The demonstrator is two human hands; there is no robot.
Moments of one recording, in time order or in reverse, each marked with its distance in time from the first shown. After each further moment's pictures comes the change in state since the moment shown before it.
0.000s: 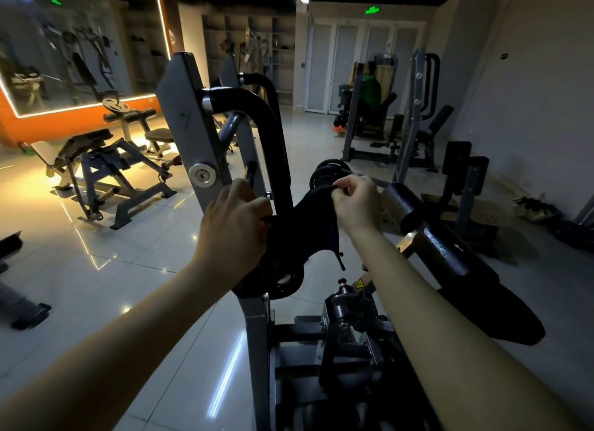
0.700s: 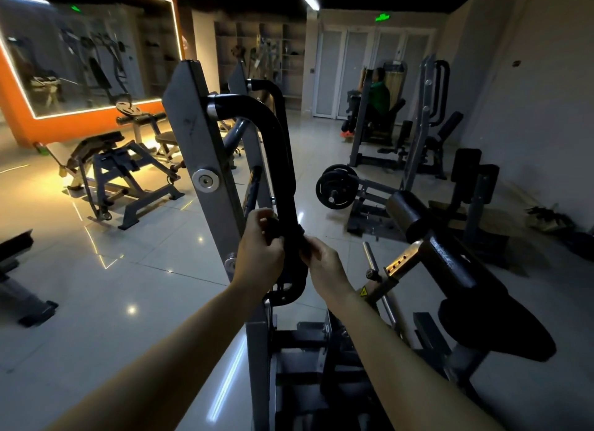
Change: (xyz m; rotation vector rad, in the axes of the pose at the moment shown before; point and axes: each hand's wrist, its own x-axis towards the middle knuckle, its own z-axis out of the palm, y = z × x) left_hand -0.009 0.026 0.058 -0.914 0.028 -0.677; right_hand -0.080 0.041 0.044 0.543 -0.488 0.220
